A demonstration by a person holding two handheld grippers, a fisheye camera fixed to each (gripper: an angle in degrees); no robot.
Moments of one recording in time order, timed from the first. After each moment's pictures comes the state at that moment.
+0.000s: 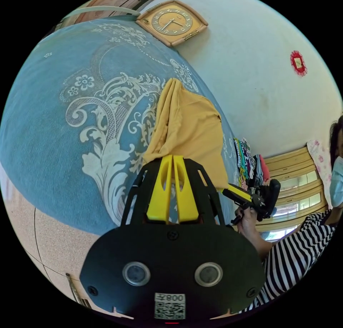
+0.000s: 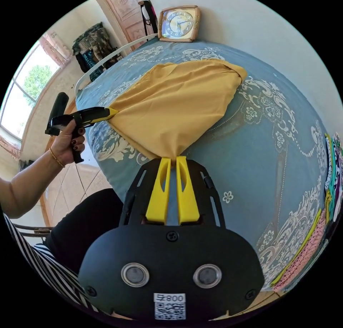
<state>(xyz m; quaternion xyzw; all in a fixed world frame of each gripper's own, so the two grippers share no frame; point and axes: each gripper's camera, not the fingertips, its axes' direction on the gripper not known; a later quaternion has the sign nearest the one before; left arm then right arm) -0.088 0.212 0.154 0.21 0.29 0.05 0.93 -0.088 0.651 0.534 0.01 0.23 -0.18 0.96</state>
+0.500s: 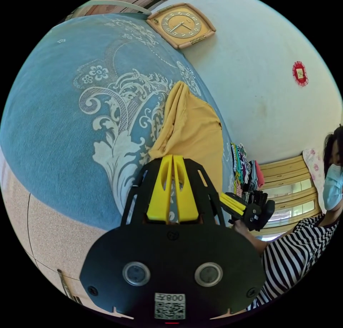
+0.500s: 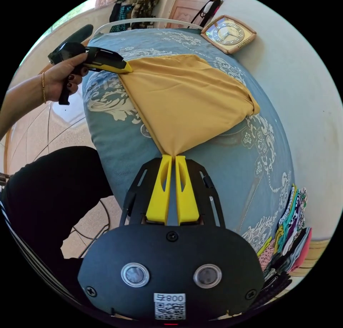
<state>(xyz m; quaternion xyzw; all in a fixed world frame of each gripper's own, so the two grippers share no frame) -0.086 0.227 0.171 0.21 0.32 0.02 0.92 -0.107 0.740 0.563 -0.03 0.36 -0.34 0.87</state>
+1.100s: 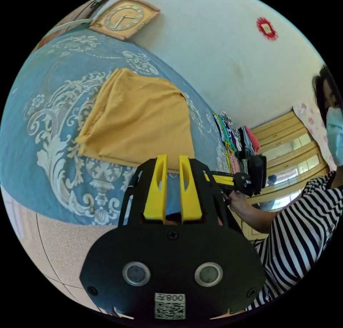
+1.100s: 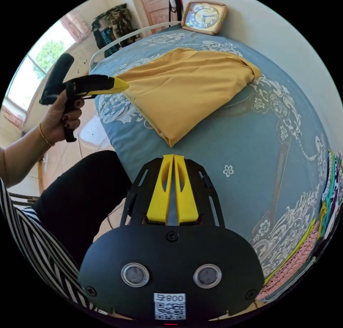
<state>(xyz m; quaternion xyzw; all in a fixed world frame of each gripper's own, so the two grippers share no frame) 0.017 0.262 0.154 0.19 0.29 0.20 0.92 0.012 0.754 0.442 -0.05 0.16 -0.20 0.96</state>
